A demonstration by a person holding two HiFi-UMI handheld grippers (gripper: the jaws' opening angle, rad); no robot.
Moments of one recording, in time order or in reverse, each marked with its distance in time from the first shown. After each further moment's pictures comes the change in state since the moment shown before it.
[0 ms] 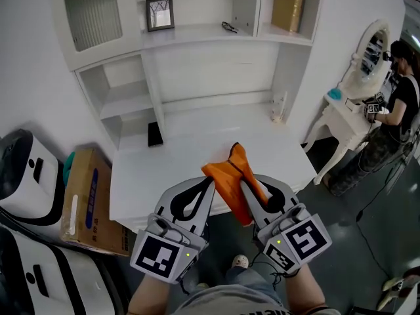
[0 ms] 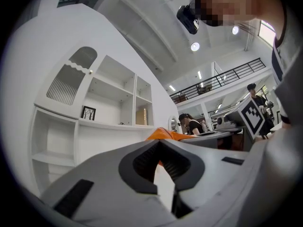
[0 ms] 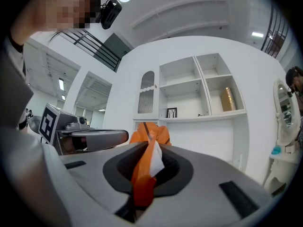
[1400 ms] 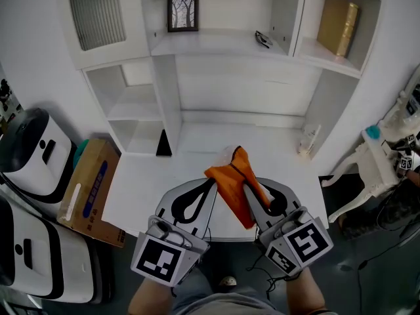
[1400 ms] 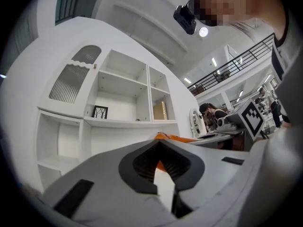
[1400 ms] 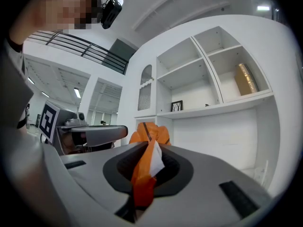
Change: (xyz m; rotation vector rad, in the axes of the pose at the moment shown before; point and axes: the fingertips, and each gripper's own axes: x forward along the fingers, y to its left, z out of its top) left arm 0.120 0.062 -0.035 0.031 0.102 0.250; right arm 0.103 -0.117 -0.019 0.025 0.007 0.256
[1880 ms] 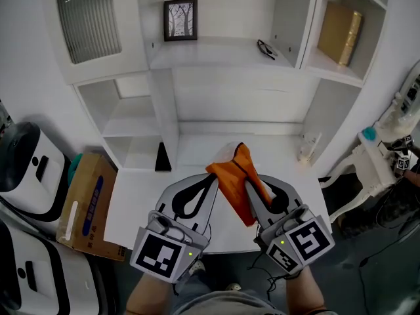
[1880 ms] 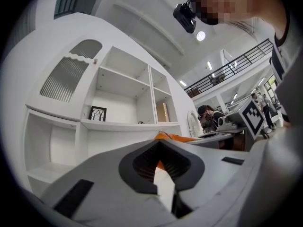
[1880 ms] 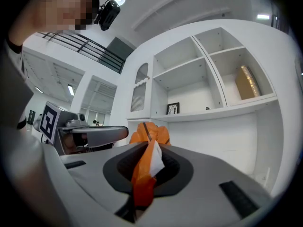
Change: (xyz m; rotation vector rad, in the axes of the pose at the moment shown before) left arm 0.029 0.057 0.006 -0.006 -0.008 -0.073; right arm 0.055 -0.015 0.018 -0.018 -0.016 -0.073
